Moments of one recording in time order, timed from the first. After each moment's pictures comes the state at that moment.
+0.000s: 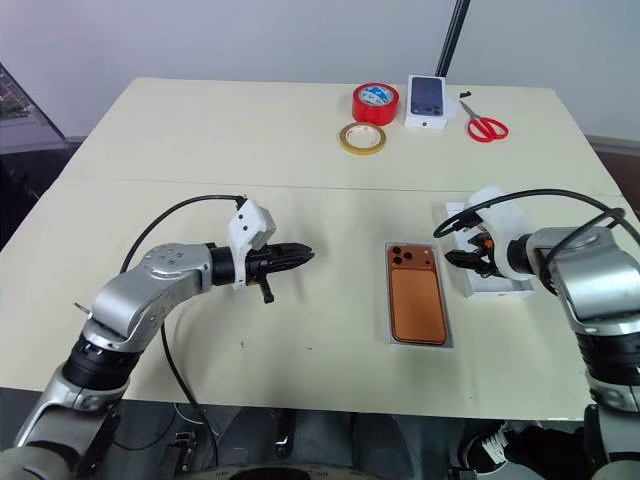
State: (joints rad) left arm -0.40 0.57 -0.24 -0.33 -0.39 0.59 -0.80; right arm -0.51 -0.90 0.01 -0.17 0.22 1.29 0.74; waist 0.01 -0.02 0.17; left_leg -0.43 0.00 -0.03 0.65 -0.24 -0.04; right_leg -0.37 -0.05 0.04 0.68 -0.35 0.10
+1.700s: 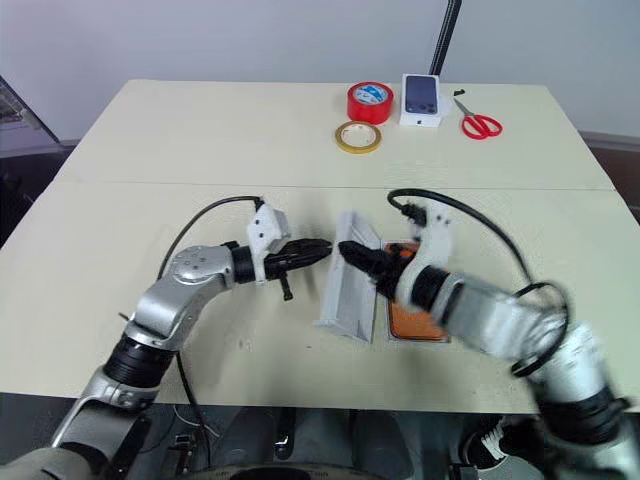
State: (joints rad) left arm -0.47 0.32 -0.28 -0.12 -0.27 0.38 -0.83; right arm -0.29 -0.87 -0.07 -0.53 1.96 0.85 -0.58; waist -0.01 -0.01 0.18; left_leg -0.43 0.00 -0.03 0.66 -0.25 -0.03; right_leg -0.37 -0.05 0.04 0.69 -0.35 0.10
